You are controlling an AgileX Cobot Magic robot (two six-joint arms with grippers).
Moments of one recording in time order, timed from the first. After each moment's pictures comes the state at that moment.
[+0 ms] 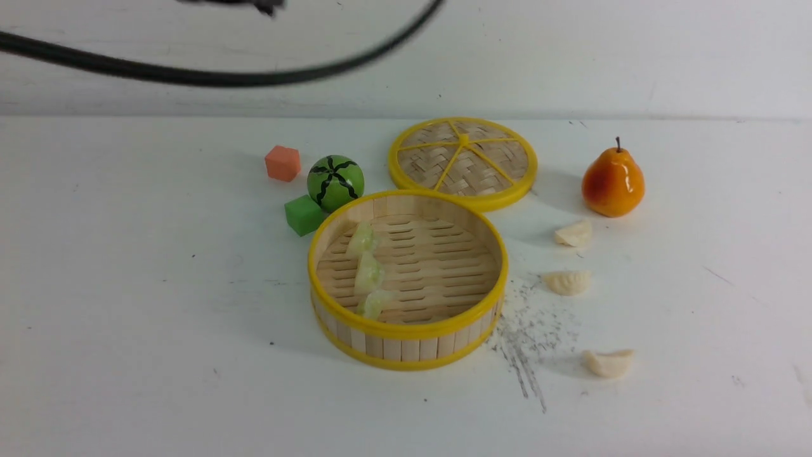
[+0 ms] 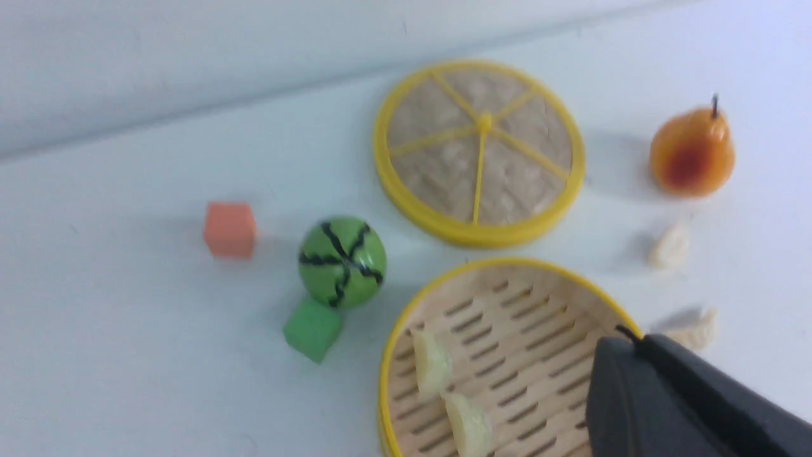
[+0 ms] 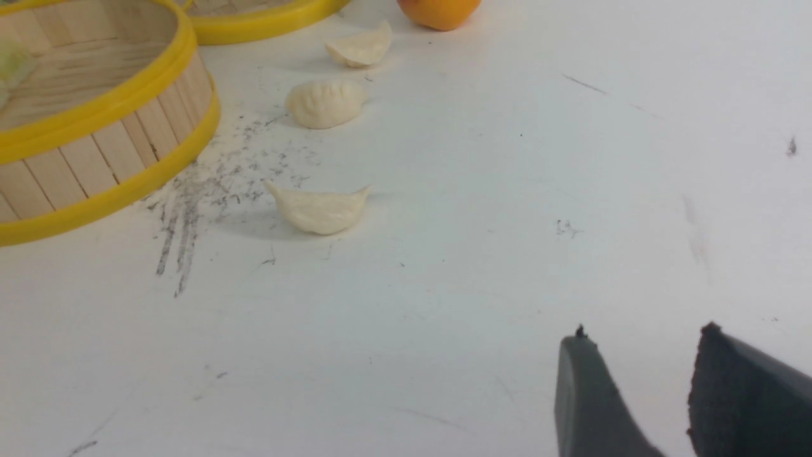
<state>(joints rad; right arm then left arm) 0.00 -0.01 0.02 0.13 0.40 0.03 -0.47 1.37 -1.73 0.11 0.86 -0.17</state>
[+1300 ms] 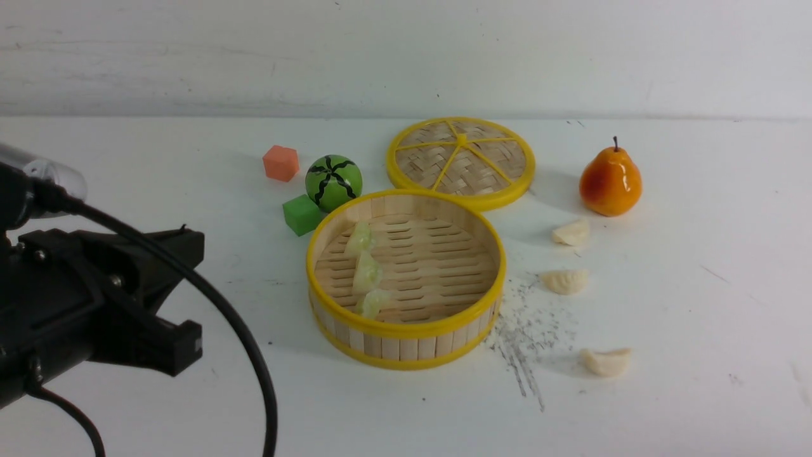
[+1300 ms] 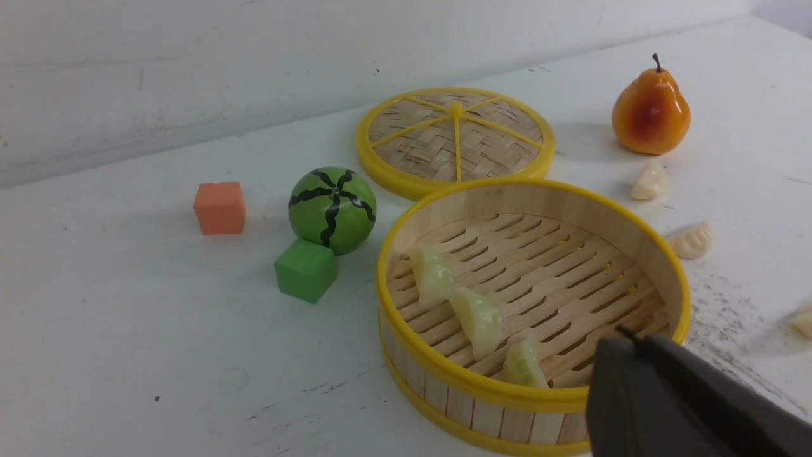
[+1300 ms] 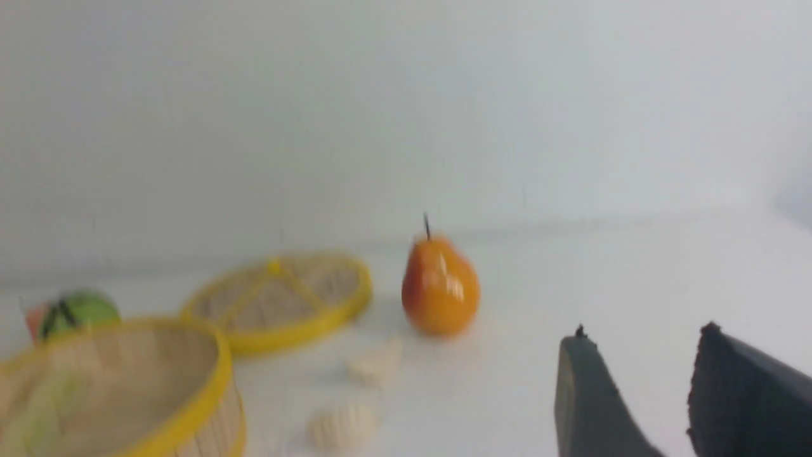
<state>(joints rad) 0.00 -0.01 0.03 0.16 -0.14 0.06 -0.47 0.82 -0.56 0.17 0.07 -0.17</state>
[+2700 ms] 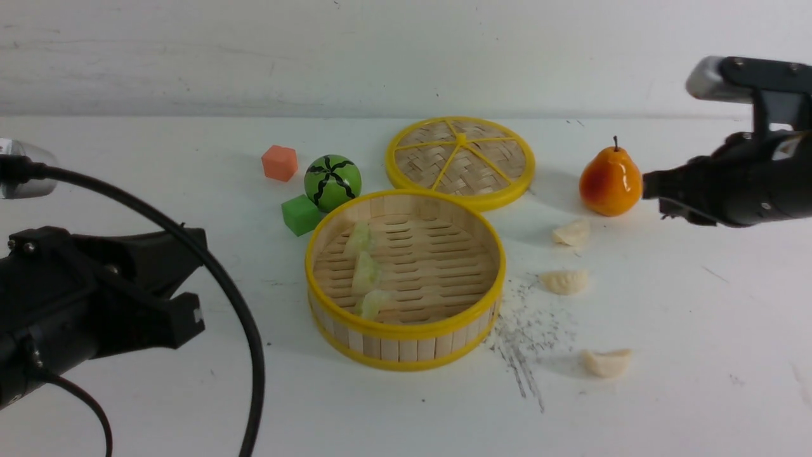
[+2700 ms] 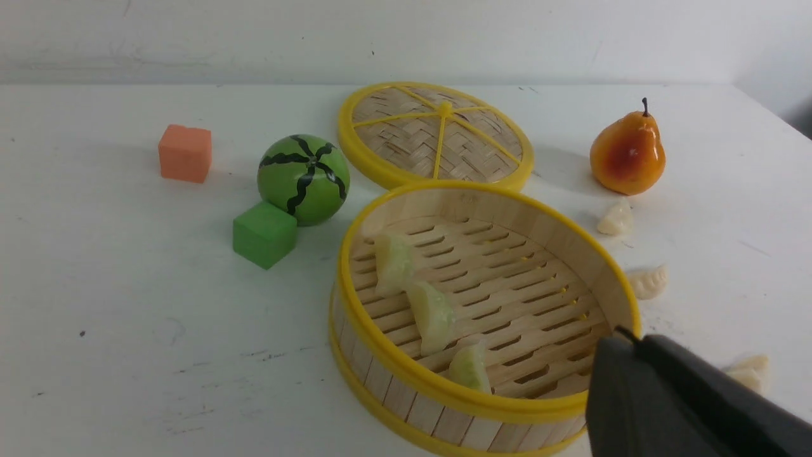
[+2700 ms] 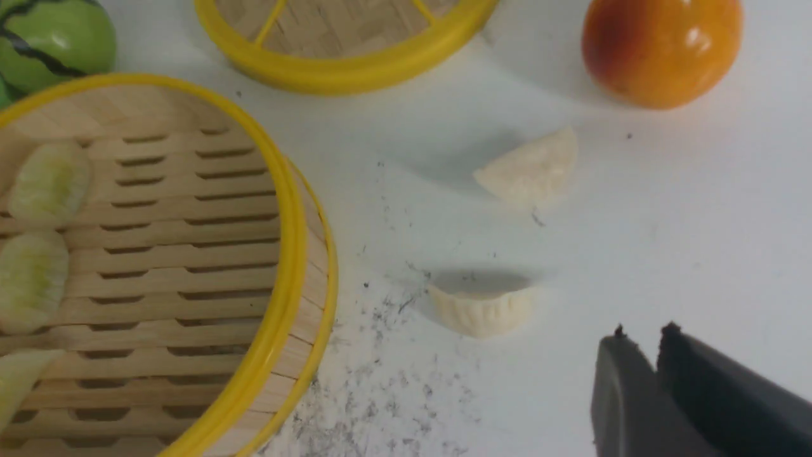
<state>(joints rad) 0.15 1.59 -1.19 0.24 0.50 0.01 -0.47 0.82 -0.56 0.13 0.07 -0.36</state>
